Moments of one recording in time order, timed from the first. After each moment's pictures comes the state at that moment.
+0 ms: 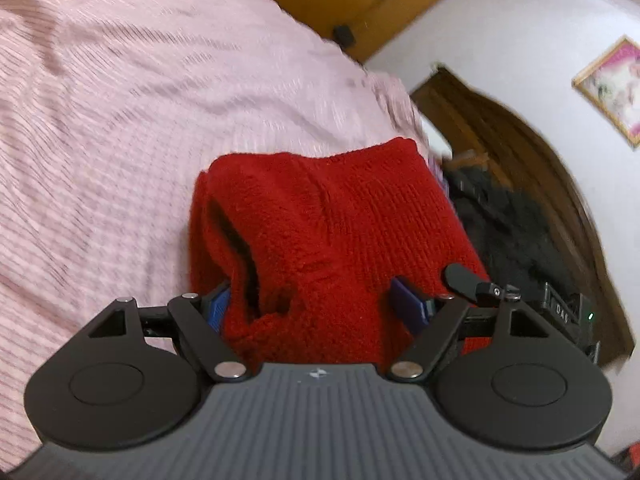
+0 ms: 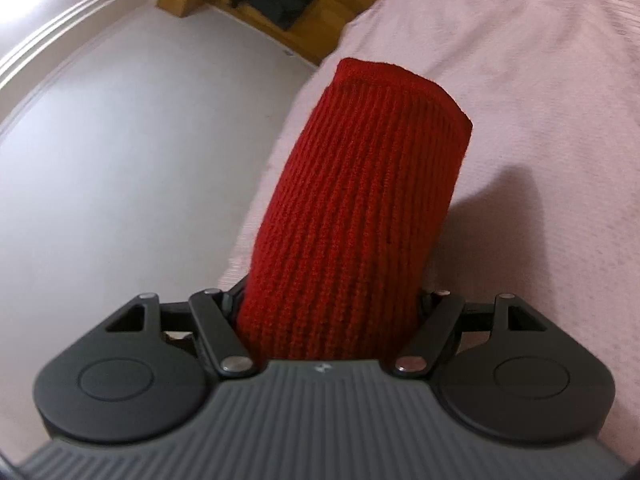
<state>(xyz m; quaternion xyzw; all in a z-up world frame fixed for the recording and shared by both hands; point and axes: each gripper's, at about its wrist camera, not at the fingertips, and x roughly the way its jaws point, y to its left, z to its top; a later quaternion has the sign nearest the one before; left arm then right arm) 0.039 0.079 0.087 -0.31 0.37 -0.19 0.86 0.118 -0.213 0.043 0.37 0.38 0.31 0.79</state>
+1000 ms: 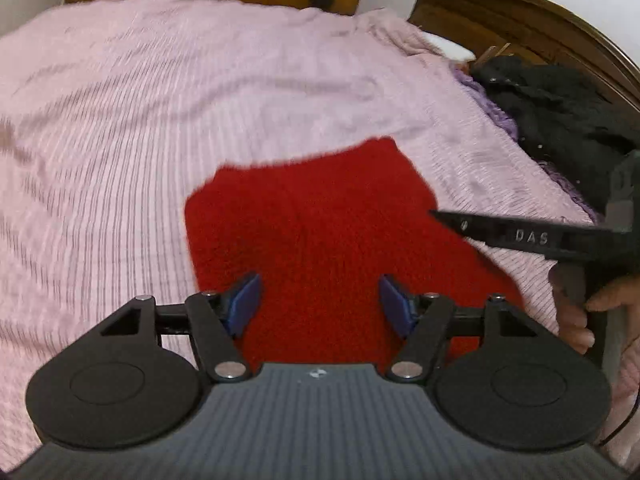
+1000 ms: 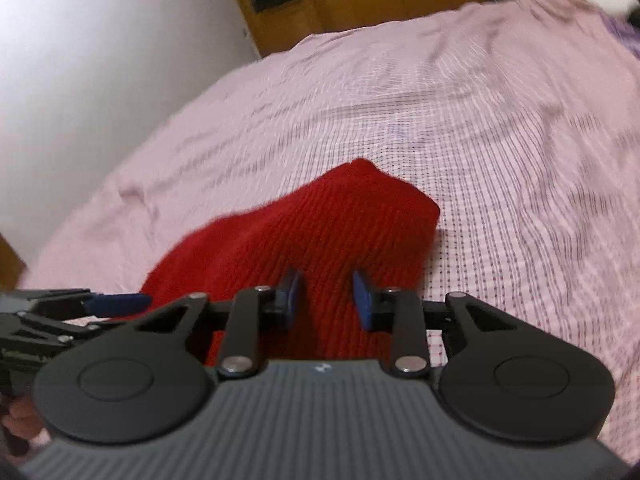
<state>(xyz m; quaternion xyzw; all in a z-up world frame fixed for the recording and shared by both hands) 0.036 0.005 0.093 -0.08 0.39 -0.16 0.90 0.124 -0.196 0.033 0.09 0.35 0.23 0.90</state>
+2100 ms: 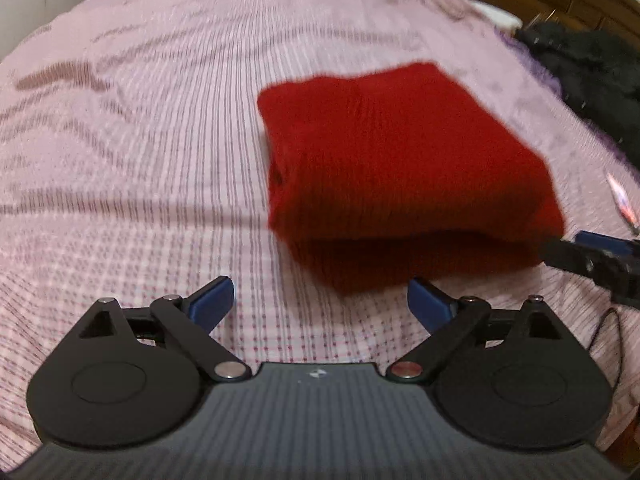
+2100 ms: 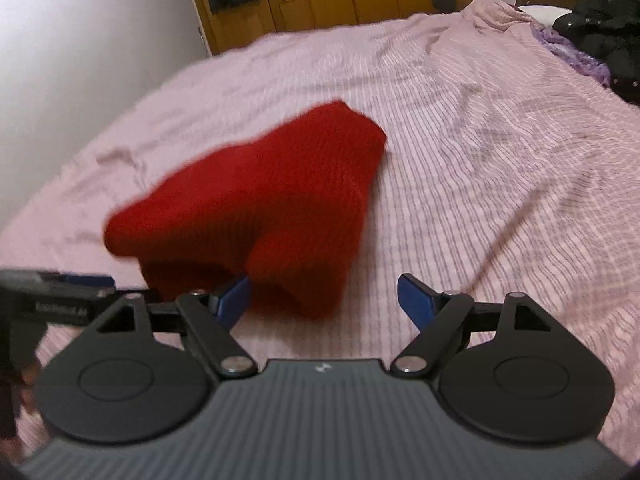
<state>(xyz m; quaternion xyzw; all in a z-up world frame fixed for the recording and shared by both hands) -0.044 0.002 0.071 -0.04 0.44 -0.07 0.90 -0.027 -0.199 0.037 0.05 0.36 0.12 0.92</state>
